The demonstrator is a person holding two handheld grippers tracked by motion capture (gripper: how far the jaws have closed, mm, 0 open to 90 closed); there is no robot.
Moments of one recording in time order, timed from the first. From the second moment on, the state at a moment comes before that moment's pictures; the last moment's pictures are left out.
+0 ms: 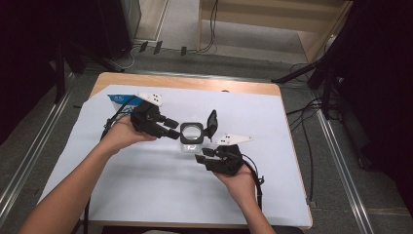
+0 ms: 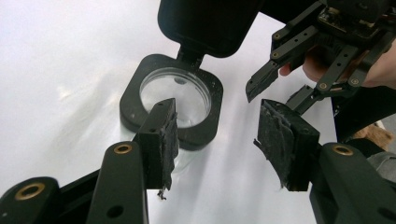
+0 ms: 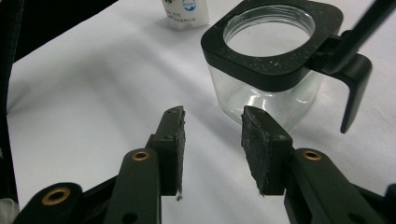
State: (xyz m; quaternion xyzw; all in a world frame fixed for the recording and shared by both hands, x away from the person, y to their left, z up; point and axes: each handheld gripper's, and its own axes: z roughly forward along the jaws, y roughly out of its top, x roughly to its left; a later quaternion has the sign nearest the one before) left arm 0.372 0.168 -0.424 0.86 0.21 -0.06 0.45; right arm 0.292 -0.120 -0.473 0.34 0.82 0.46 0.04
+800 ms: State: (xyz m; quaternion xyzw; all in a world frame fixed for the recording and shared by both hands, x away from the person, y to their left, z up) left arm 0.356 0.229 -0.443 0.85 0.28 -0.02 0.44; right arm 0.292 -0.093 -0.471 0.30 0.83 0.46 0.04
